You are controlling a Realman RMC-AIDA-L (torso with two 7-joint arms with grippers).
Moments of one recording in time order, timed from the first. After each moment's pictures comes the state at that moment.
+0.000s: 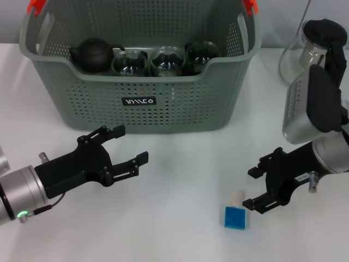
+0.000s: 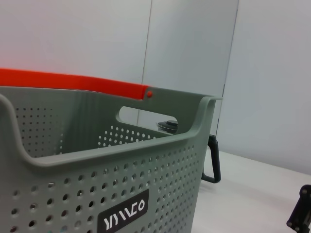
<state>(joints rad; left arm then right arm) -0.41 -2.17 0.32 0.44 2.06 1.52 -0.89 0.56 2.10 -1.39 -1.15 -2.41 -1.47 1.96</state>
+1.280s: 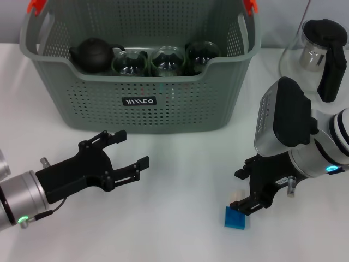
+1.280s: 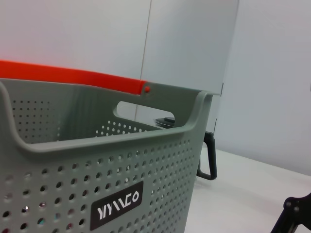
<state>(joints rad) -0.40 -2.17 0.32 0.42 2.07 1.52 -0.89 0.58 2.10 -1.54 -1.10 -2.41 -1.33 2.01</state>
